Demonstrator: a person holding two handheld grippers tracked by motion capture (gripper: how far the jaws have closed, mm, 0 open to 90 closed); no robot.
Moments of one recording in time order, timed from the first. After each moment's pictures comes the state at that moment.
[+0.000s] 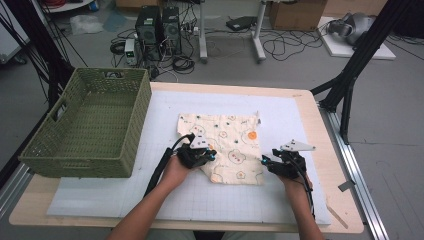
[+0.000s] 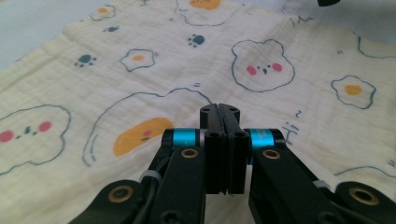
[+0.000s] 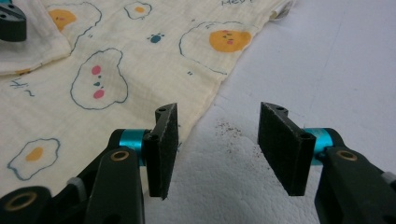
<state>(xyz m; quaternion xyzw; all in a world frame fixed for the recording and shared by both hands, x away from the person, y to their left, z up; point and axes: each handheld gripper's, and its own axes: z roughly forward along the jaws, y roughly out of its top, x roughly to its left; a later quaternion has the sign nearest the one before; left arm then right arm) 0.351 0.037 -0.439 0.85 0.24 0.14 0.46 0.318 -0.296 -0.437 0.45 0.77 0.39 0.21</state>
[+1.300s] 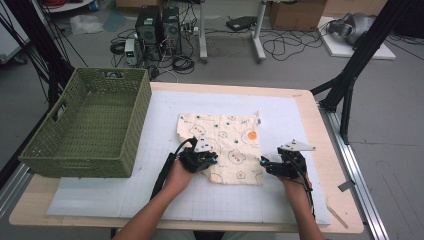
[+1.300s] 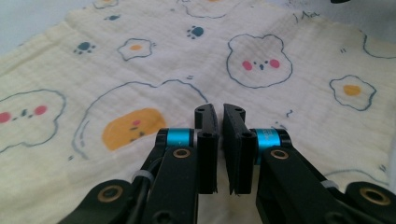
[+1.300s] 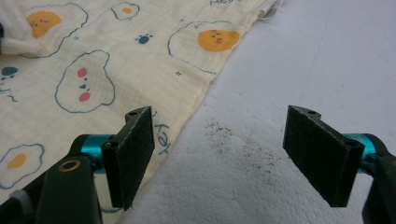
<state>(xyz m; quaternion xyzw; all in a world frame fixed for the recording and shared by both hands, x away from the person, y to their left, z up) 0.336 0.031 -0.437 0.85 0.27 0.15 0.43 0.319 -0.297 -0.439 0.46 0.77 0.38 0.23</state>
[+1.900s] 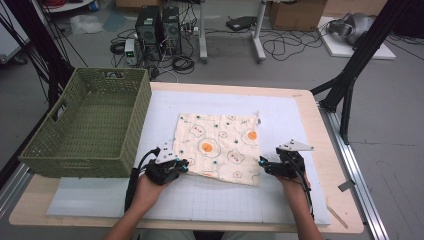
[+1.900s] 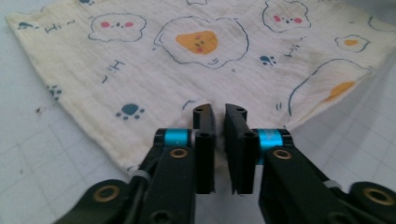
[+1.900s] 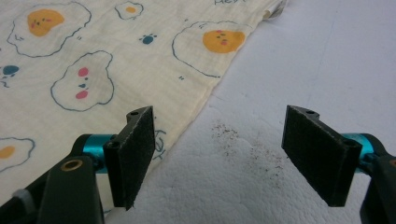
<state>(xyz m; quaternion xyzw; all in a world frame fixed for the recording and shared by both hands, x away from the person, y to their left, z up) 0.292 0.113 -0.437 0.81 0.35 0.15 0.44 0.319 -0.292 -0.439 0.46 0.77 0.38 0.22</state>
